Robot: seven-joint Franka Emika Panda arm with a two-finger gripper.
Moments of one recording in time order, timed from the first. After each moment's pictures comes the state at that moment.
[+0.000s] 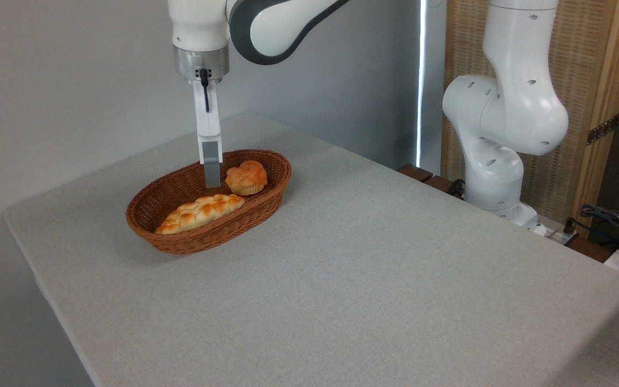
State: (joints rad) arm -0.14 -0.13 -0.36 -2.07 -0.21 2.11 0.82
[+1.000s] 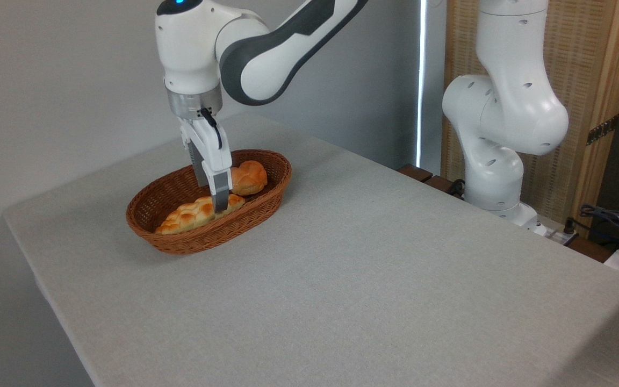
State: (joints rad) arm -0.13 0.01 -0.37 -2.06 -0.22 2.16 0.59
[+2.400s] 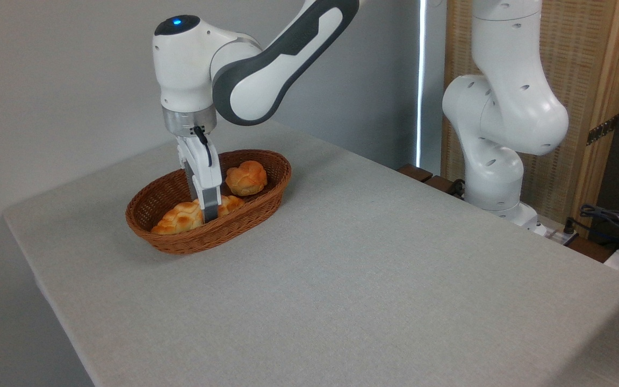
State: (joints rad) arm -0.13 0.08 -0.38 -2.06 -0.14 2.27 0.59
